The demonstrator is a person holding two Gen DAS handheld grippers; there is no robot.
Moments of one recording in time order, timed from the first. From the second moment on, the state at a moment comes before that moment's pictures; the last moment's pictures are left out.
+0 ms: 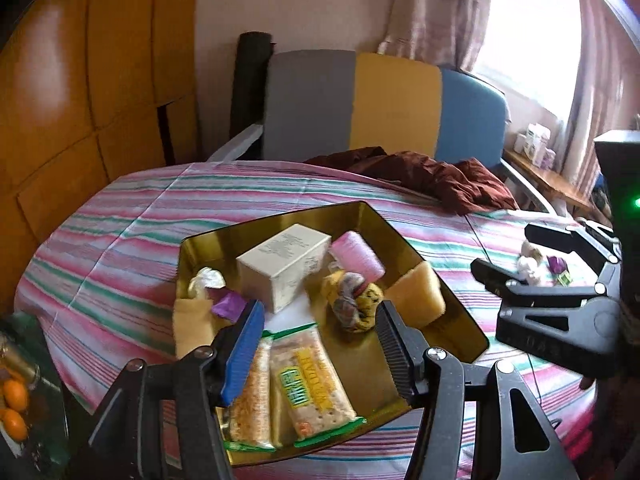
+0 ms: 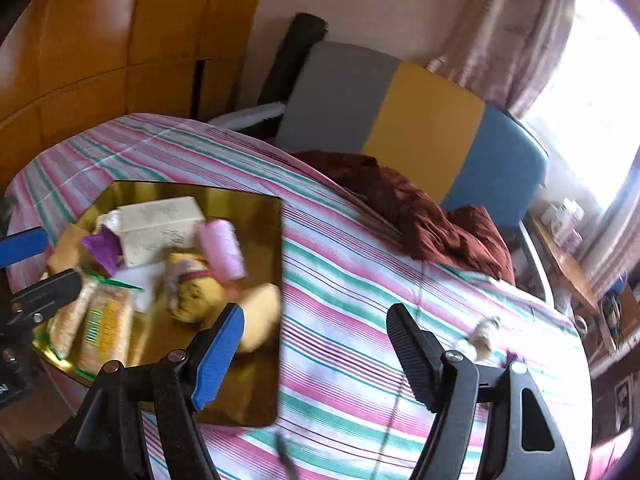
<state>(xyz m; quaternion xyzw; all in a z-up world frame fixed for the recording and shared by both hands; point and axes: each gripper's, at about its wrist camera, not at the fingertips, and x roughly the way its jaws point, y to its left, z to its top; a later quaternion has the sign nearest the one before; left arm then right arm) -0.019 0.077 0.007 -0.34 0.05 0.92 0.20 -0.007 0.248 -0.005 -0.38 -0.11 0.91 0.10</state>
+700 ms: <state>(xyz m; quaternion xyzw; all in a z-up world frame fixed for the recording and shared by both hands) 0.004 0.185 0.020 -0.30 0.16 0.89 0.29 0.028 0.455 -0.019 -0.43 0.02 0.86 0.26</state>
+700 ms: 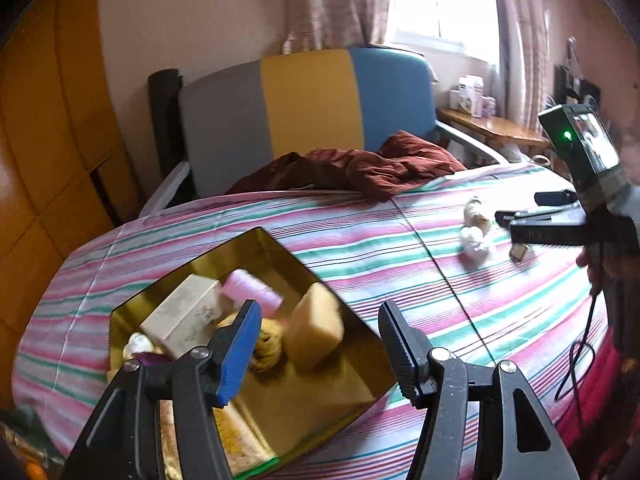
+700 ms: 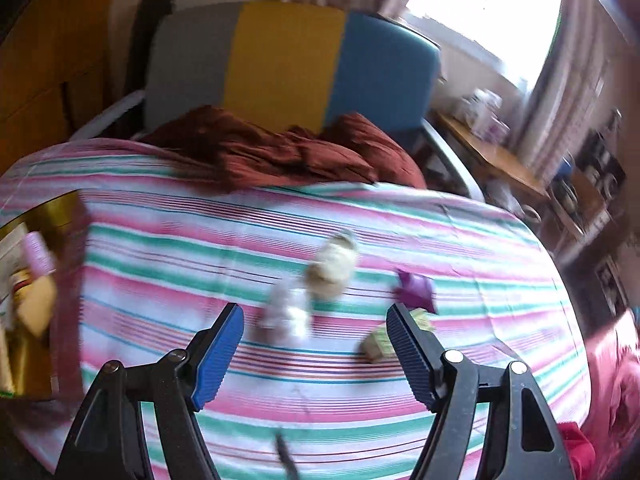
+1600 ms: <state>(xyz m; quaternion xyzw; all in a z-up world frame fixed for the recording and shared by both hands) -0.006 0.319 -0.034 -0.37 0.21 0.82 0.38 0.082 0.631 -0.072 -0.41 0.31 0.77 0.37</state>
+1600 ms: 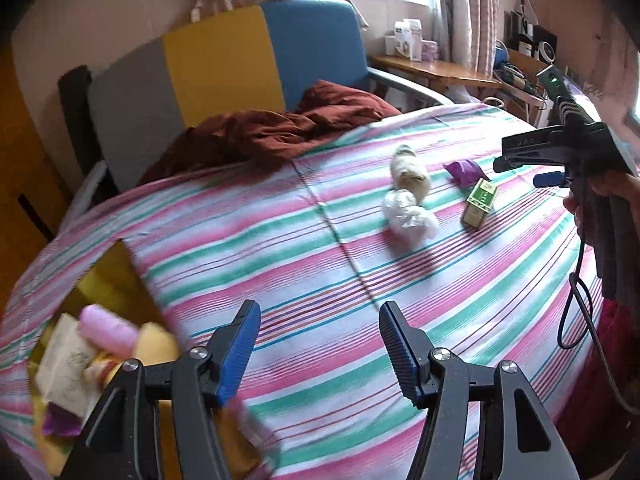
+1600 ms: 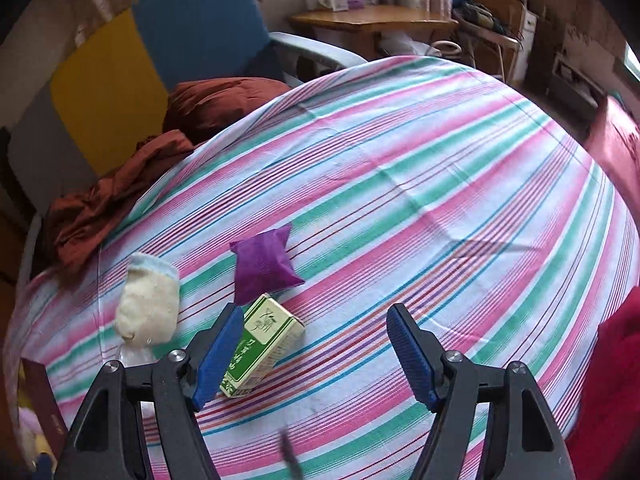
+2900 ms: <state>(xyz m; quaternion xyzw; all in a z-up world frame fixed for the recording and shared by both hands) -0.058 0.447 -0.085 -0.45 0.13 0.77 0.44 0.072 0.640 -0.095 -0.44 0.35 0.76 0.33</state>
